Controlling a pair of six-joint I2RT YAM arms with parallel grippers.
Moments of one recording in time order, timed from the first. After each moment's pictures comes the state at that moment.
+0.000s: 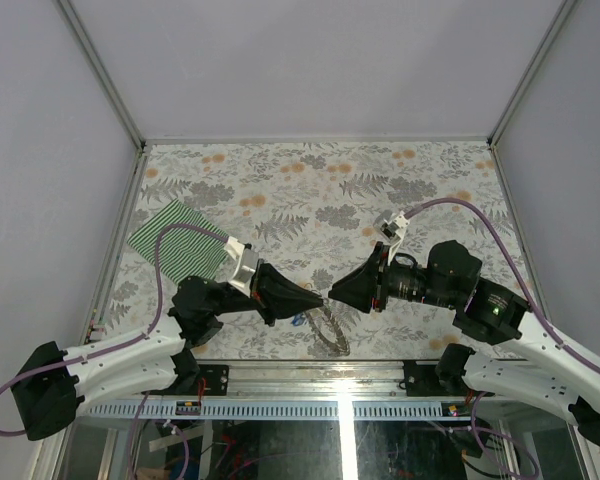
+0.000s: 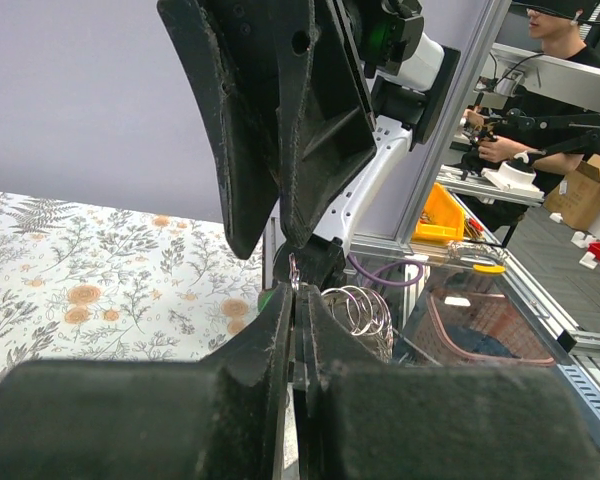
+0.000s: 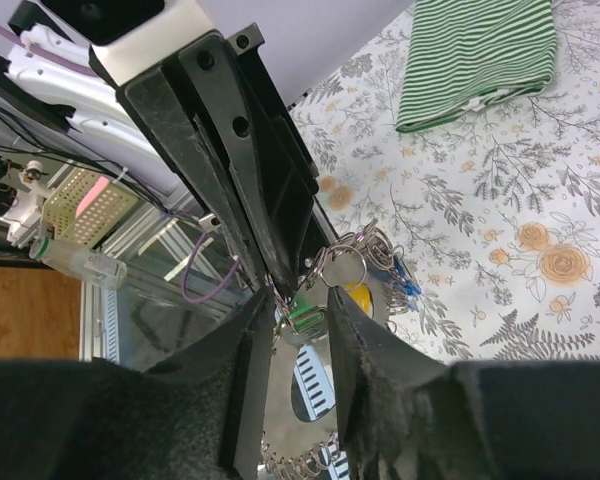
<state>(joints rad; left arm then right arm) -0.93 0.87 0.37 0.94 0.60 -0.48 0.97 0.73 0.89 -0.32 -0.31 0.54</state>
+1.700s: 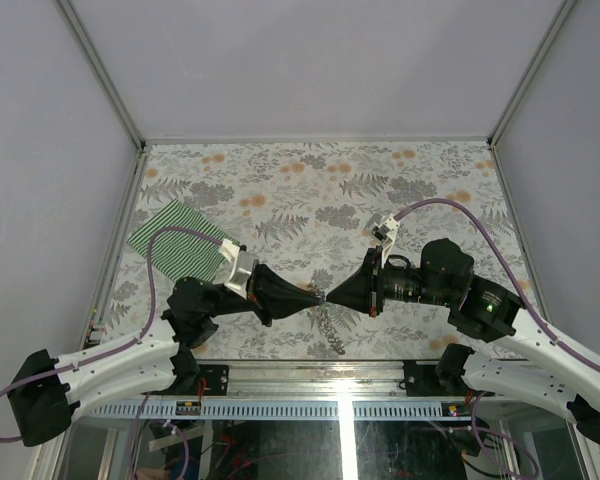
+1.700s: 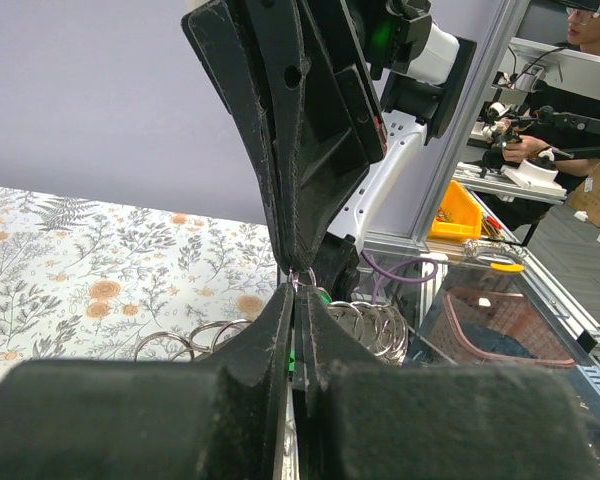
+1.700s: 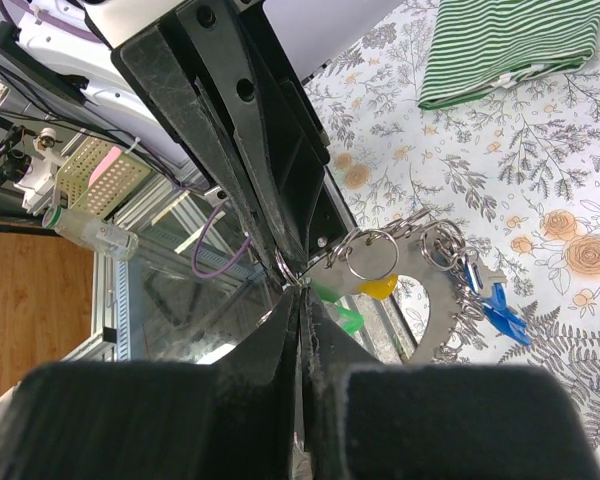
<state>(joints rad) -0.93 0.80 0.37 0.86 0.57 -0.44 0.97 0.76 0.89 -0.32 -0.38 0.53</state>
